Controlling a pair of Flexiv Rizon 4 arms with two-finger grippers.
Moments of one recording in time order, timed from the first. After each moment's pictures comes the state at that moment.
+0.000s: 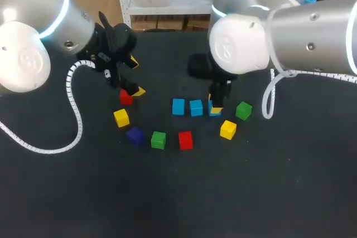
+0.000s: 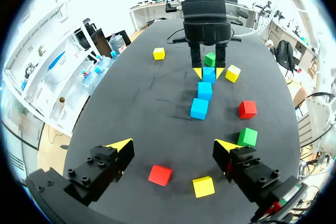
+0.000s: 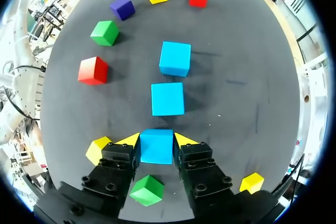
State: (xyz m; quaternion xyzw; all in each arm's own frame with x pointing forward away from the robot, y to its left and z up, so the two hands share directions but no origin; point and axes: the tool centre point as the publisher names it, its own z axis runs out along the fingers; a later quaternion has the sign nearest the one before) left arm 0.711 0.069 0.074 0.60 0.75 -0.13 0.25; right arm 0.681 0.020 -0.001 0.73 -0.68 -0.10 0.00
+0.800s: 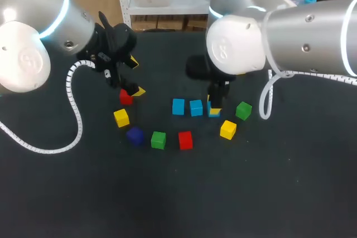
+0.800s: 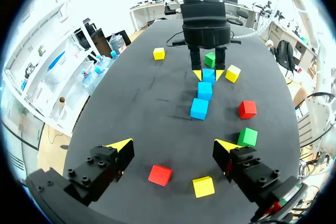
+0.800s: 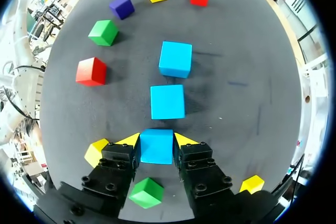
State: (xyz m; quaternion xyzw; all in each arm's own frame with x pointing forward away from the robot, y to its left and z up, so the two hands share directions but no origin) left arm 0.711 0.069 0.074 0.60 0.75 -0.13 0.25; right arm 0.681 0.022 -0.005 0.73 -0.68 -0.10 0.01
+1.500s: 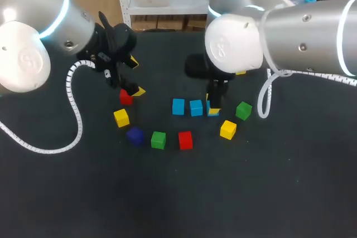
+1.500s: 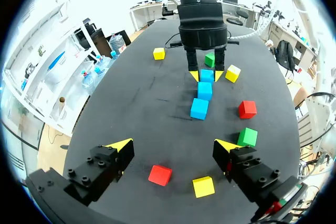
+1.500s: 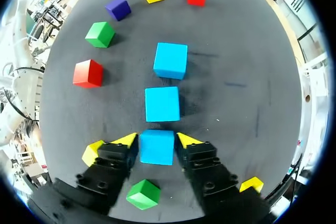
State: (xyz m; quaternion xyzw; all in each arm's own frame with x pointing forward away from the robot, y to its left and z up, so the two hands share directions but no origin) left arm 0.711 0.069 0.074 0.60 0.75 -0.13 0.25; right arm 0.685 0.026 -0.006 0.72 -0.68 -0.10 0.00
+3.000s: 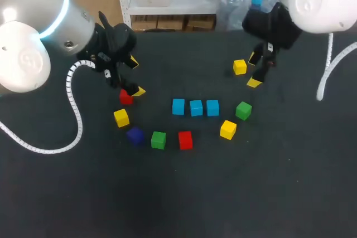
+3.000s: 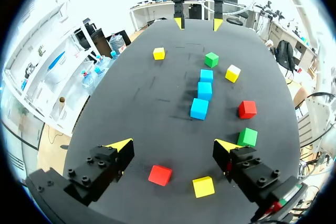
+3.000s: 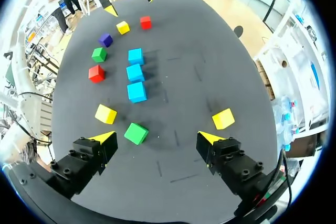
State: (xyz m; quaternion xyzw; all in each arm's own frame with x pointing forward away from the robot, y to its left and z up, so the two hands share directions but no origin) left arm 0.711 0.069 0.074 0.60 0.75 -0.13 0.25; right arm 0.716 -0.072 0.079 0.62 -0.77 -0.15 -0.10
